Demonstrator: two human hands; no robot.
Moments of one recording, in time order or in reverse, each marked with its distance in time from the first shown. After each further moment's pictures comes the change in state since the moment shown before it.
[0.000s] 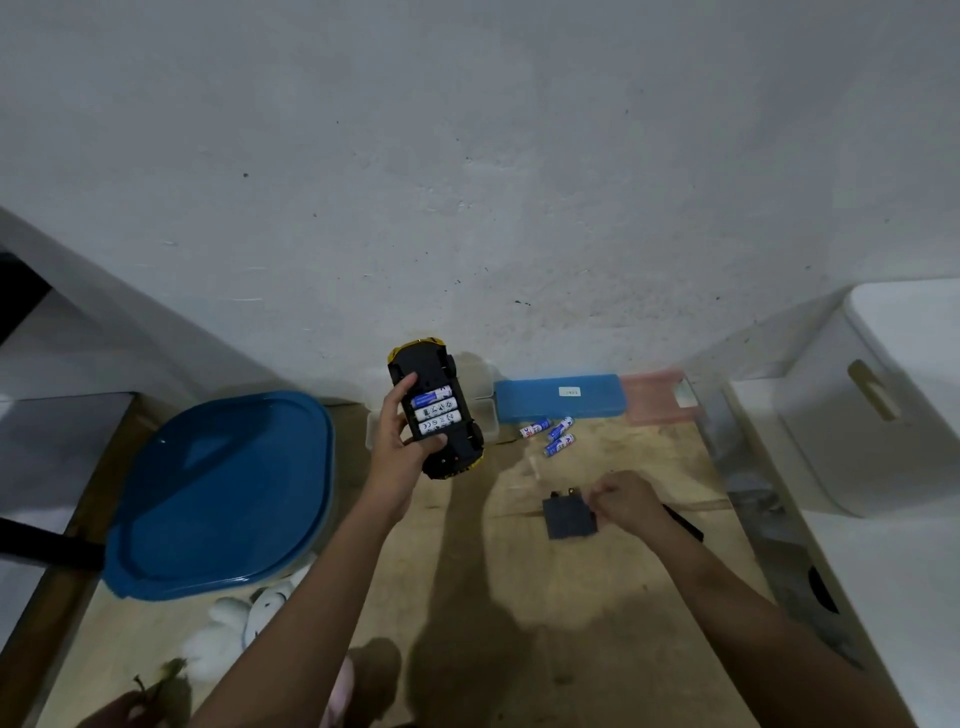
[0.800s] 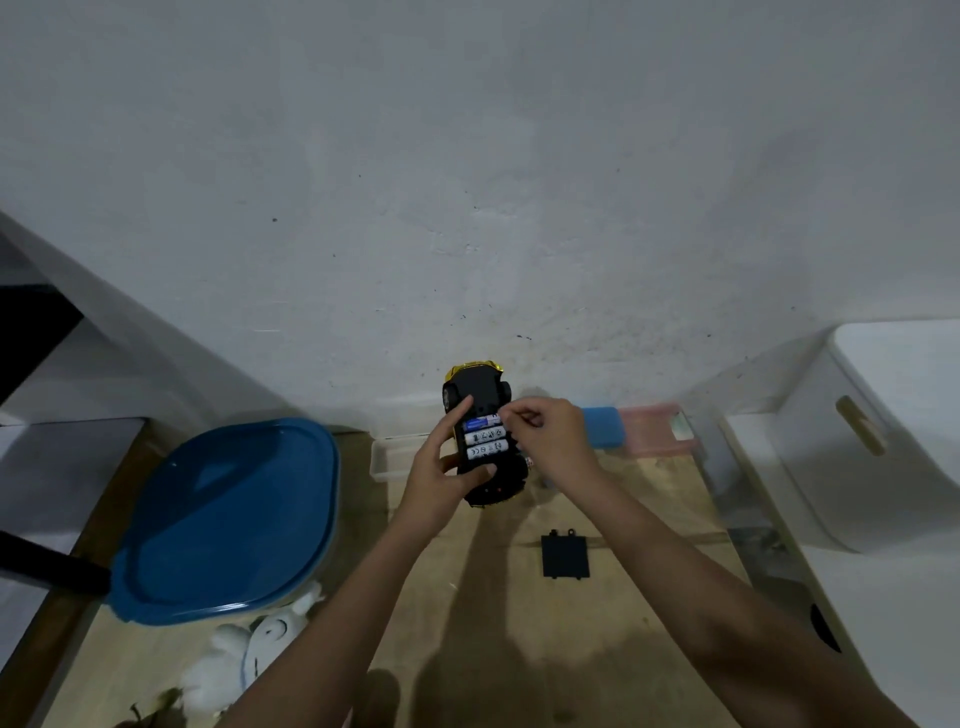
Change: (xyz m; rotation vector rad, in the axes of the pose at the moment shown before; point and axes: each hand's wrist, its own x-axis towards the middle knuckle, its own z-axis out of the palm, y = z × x) left_hand -0.014 0.010 0.027 0.204 -0.185 0.186; right_hand -0.038 -0.142 0.001 0.182 0.200 -0.559
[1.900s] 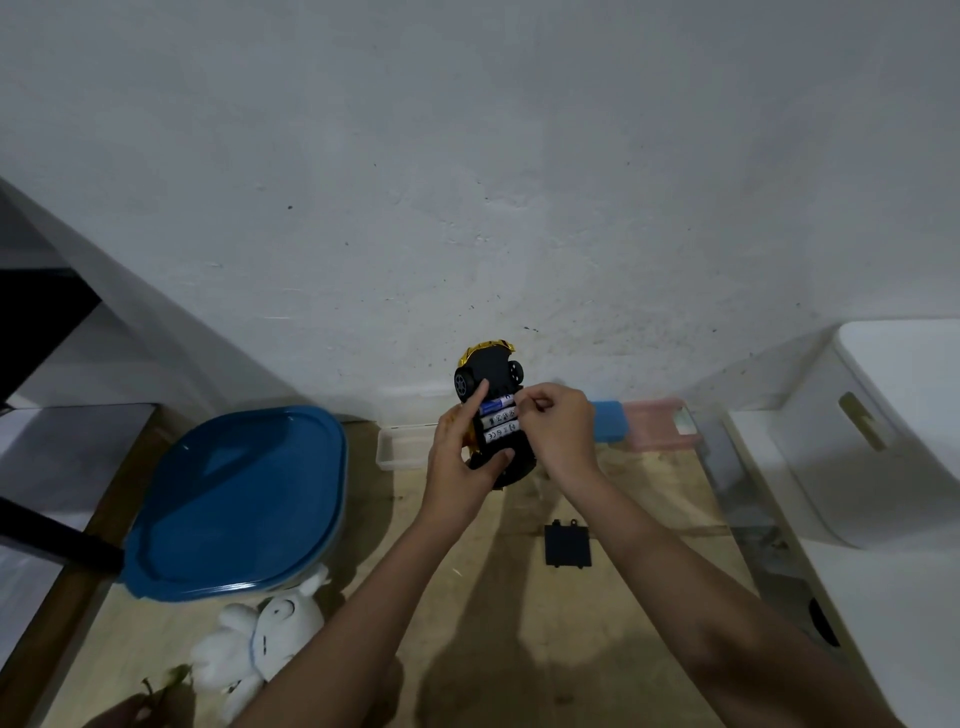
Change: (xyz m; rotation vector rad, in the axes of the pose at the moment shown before) left_hand -0.008 -0.002 0.018 0.181 0.114 0.143; right_hand -0.010 -0.015 0.006 0.011 0.232 0.074
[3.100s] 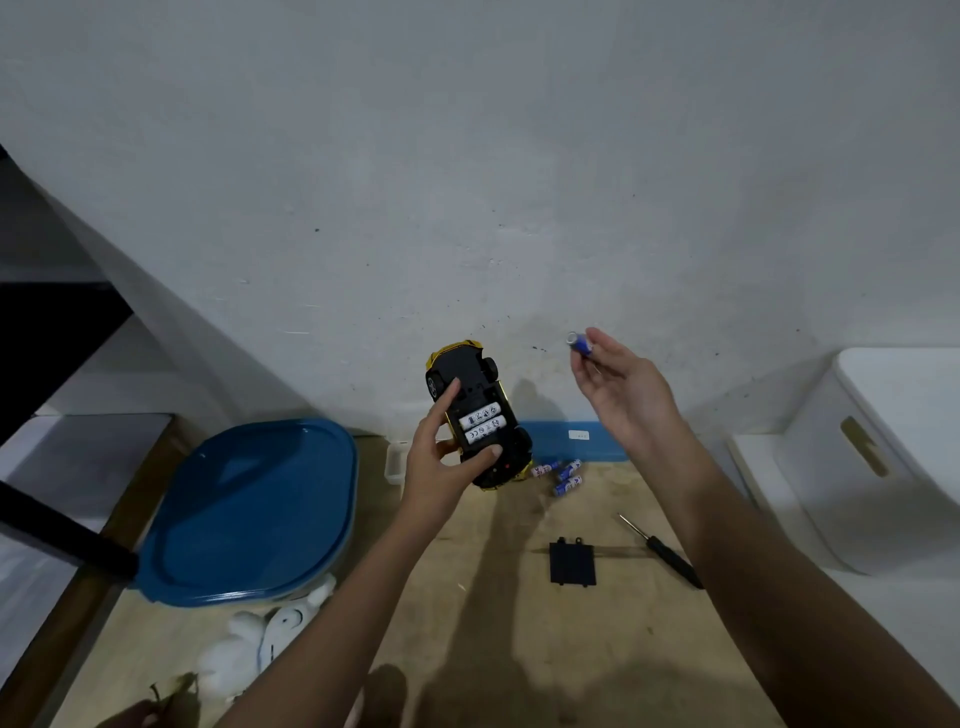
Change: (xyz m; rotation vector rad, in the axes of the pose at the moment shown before) left_hand 0.003 0.022 -0.029 -0.203 0.071 -0.076; right_hand 0.033 -0.037 -0.067 1.305 -0.187 0.400
